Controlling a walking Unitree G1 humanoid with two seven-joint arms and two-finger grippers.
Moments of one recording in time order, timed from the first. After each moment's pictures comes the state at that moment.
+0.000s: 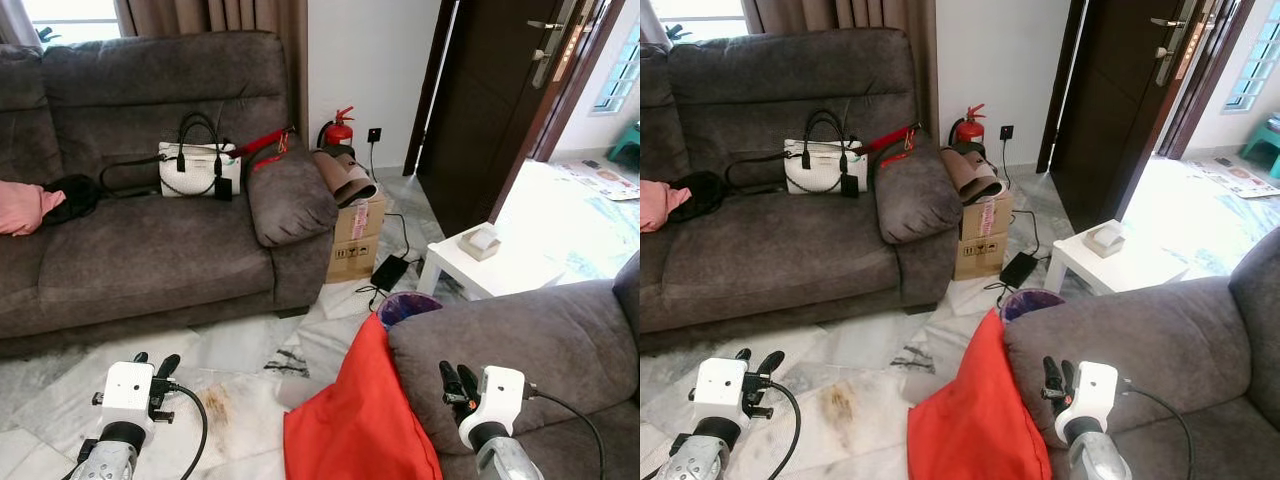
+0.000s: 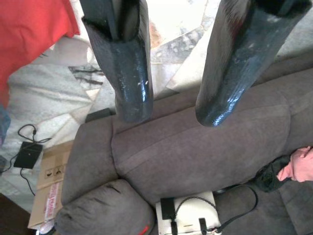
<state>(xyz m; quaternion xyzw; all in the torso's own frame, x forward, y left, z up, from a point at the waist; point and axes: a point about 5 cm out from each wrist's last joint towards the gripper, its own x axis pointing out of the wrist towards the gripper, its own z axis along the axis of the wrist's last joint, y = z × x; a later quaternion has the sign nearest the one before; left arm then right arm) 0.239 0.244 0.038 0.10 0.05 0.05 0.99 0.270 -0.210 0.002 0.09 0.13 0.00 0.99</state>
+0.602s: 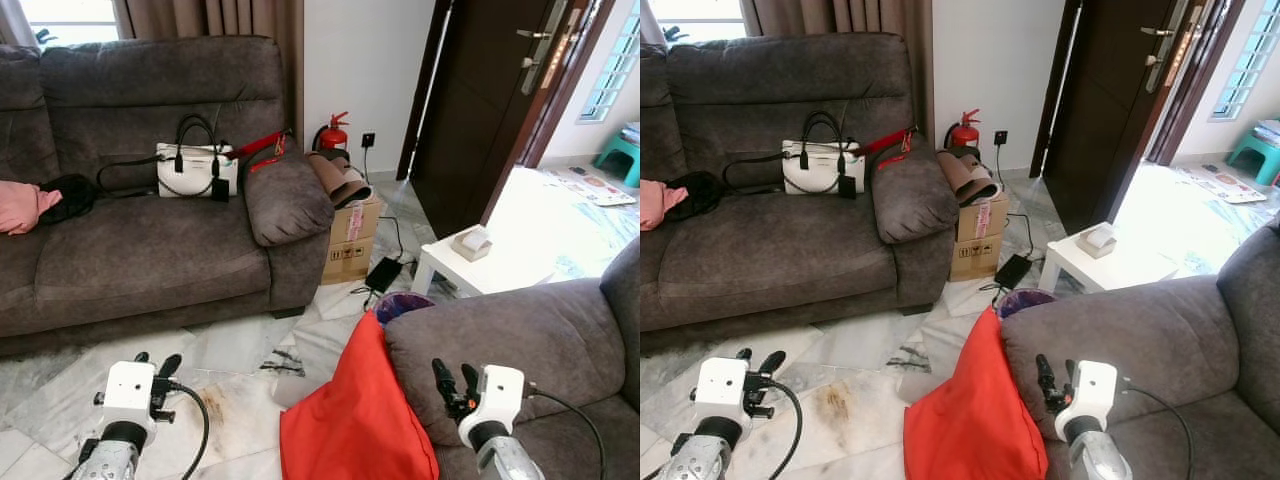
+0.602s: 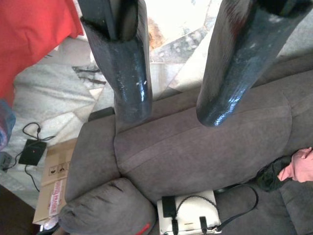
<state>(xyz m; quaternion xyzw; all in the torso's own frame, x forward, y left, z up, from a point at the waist) 0.238 0.244 0.039 0.10 0.05 0.05 0.99 0.271 -0.208 0.002 0.09 0.13 0.02 0.99</state>
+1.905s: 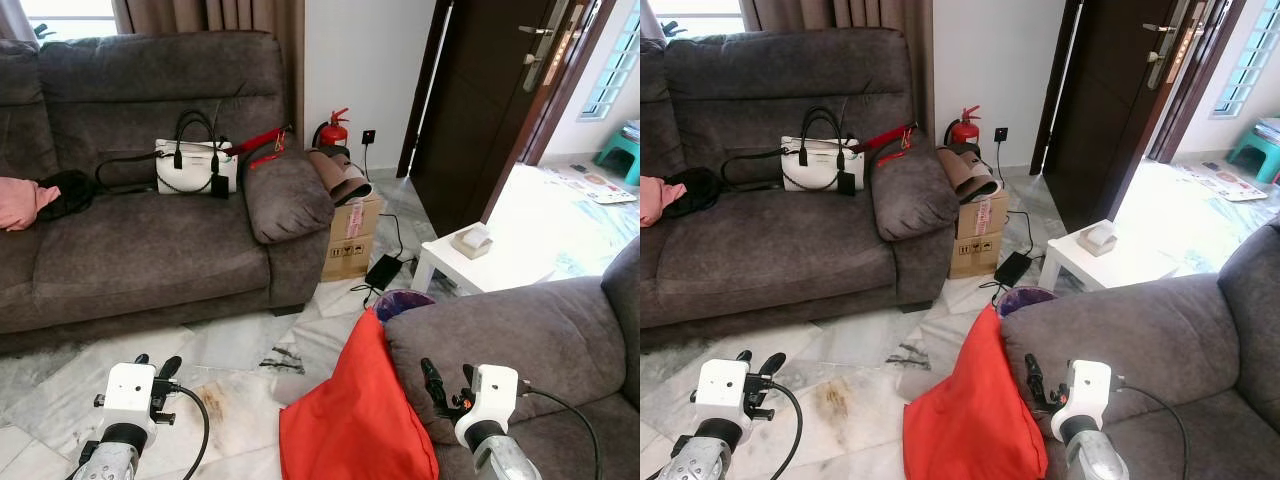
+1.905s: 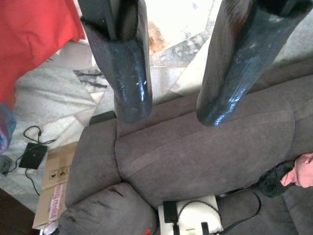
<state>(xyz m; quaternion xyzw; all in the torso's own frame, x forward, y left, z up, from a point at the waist) 0.237 0.243 0.038 0.10 0.05 0.05 0.99 0.271 -0.204 -0.001 0.08 0.15 0.03 0.99</state>
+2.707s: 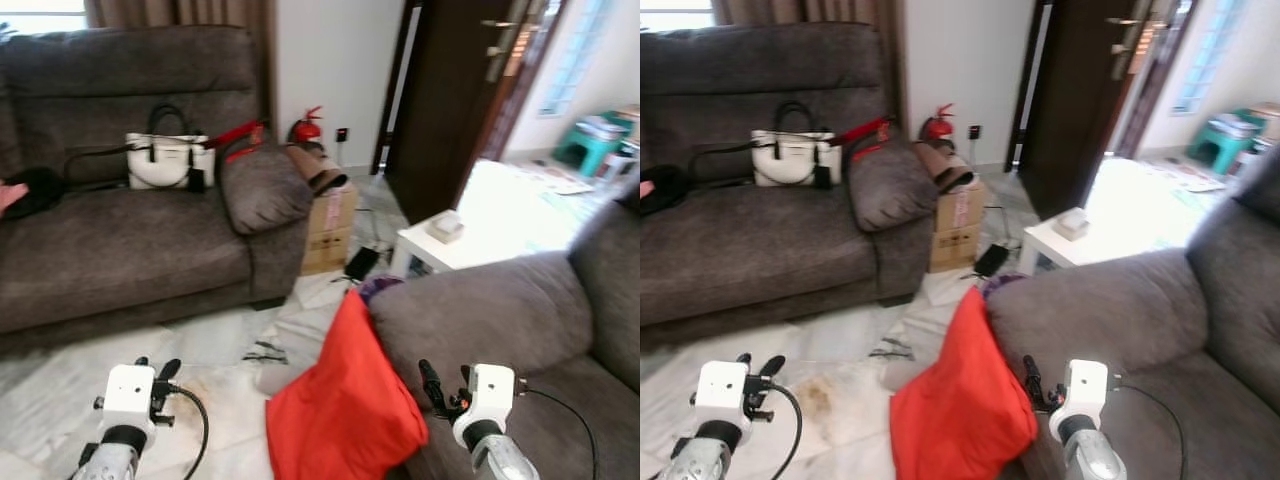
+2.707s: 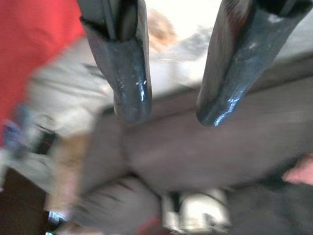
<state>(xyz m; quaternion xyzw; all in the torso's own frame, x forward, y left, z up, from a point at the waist) 0.243 0.242 0.047 0.10 0.03 0.06 0.99 0.275 -0.207 0.004 0.07 0.14 0.03 0.99</state>
